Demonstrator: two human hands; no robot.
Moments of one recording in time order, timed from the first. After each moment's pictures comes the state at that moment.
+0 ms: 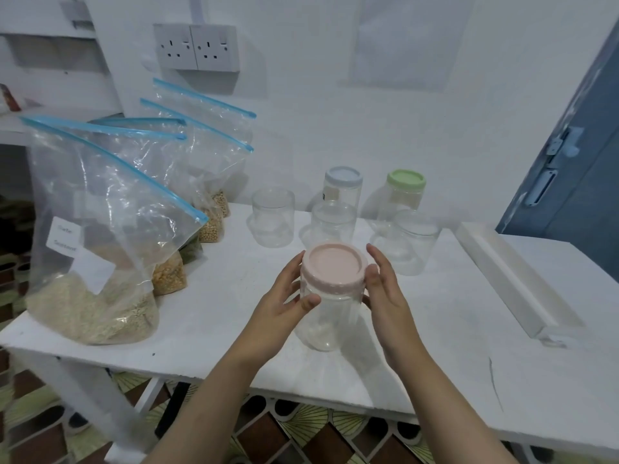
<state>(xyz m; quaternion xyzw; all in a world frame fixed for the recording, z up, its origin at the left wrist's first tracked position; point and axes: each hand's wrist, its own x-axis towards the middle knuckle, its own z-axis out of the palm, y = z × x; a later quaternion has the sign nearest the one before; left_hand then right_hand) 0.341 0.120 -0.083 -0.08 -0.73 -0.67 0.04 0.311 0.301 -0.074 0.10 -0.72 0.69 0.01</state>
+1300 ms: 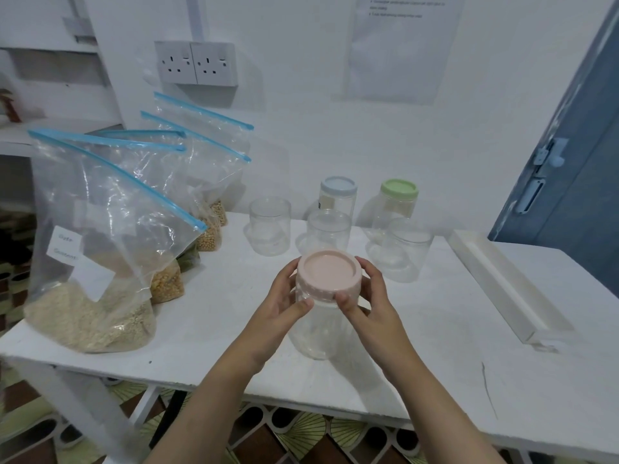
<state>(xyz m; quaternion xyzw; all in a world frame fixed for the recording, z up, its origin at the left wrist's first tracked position) 0.342 0.121 -0.078 -0.09 -0.71 -0.70 0.02 0.321 0.304 -0.071 0.15 -0.75 0.65 -0.01</state>
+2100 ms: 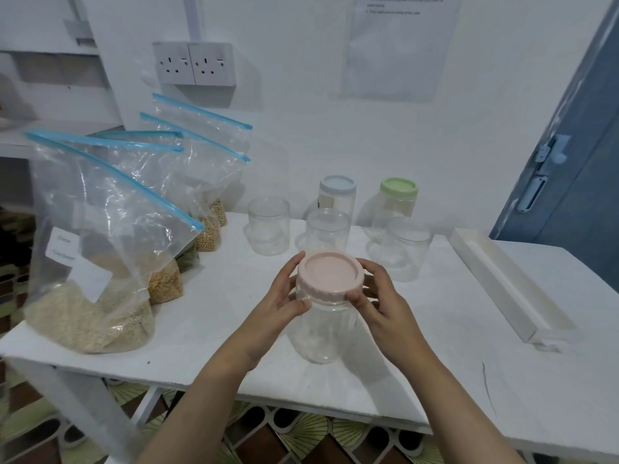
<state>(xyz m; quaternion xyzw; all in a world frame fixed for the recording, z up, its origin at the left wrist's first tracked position) 0.339 0.120 -0.070 -0.09 -0.72 -0.68 -0.01 0.314 0.322 -0.063 0.19 -0.79 0.59 0.02</state>
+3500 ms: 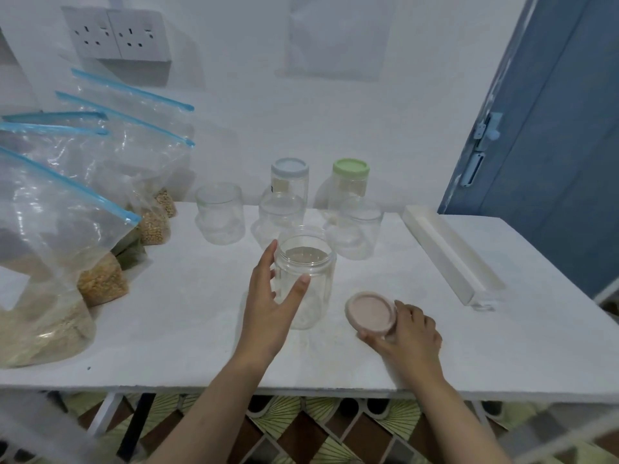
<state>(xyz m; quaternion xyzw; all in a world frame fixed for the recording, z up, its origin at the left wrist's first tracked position) 0.338 0.198 -0.084 0.00 -0.75 -0.65 0.13 0.324 0.430 -0.157 -0.08 -0.97 0.23 0.04</state>
